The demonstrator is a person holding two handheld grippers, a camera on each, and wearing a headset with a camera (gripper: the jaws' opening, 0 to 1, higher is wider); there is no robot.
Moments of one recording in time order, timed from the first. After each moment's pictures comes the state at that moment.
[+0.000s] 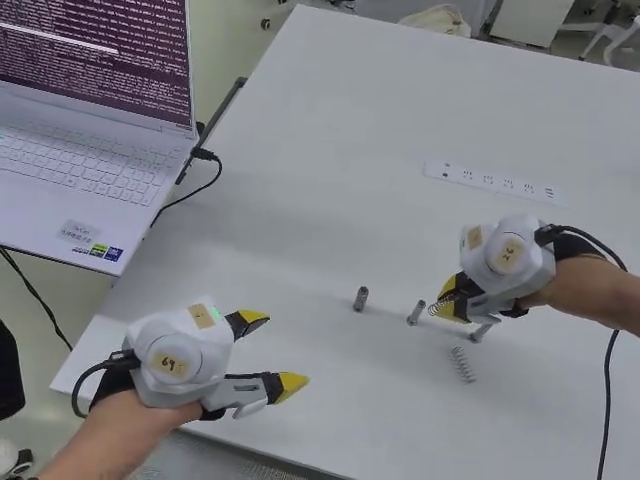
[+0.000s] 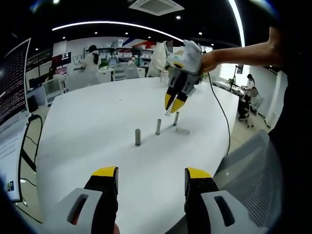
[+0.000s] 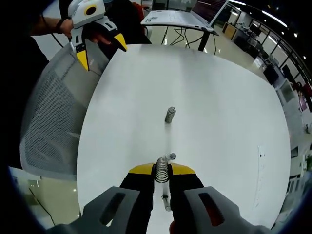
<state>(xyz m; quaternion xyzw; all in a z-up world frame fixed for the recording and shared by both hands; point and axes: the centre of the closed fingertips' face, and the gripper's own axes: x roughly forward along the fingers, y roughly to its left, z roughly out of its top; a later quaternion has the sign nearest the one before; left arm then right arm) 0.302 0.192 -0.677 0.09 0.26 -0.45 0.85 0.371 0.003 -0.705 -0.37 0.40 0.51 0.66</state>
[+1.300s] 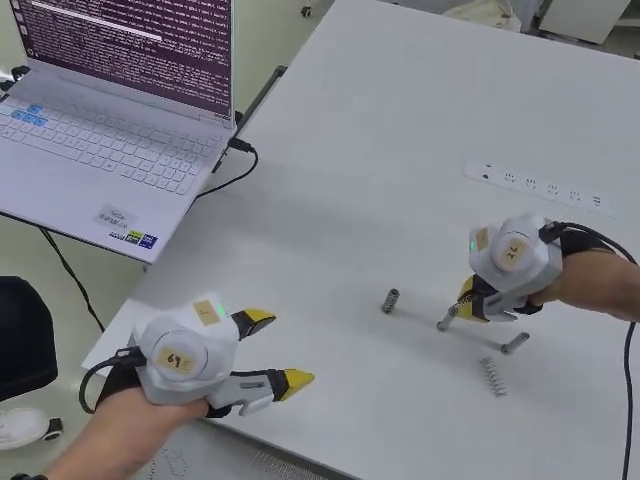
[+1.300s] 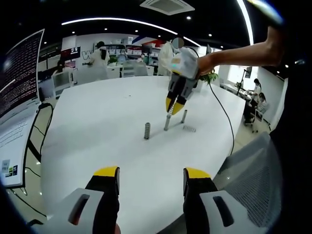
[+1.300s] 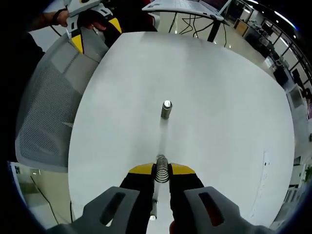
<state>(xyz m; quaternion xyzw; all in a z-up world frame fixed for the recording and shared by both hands) 0.303 0.214 -0.682 0.08 0.27 -0.42 0.86 0.391 0.007 -0.734 -0.40 0.43 0.53 0.61</state>
